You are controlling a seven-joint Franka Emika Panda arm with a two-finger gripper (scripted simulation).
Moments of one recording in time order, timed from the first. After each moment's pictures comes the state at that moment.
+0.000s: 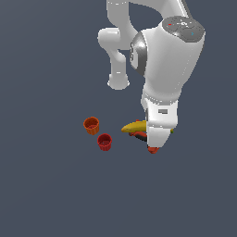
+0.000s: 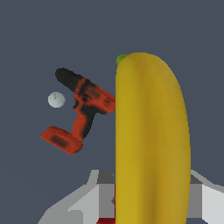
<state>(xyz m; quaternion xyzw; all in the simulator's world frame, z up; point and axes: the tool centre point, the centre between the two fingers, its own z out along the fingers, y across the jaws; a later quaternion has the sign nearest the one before) 0.063 0.106 0.259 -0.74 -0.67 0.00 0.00</state>
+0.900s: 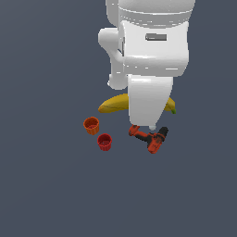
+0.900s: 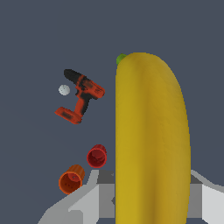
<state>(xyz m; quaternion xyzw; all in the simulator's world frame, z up) 0.101 0.044 0.414 -0.74 -0.67 0.00 0.00</state>
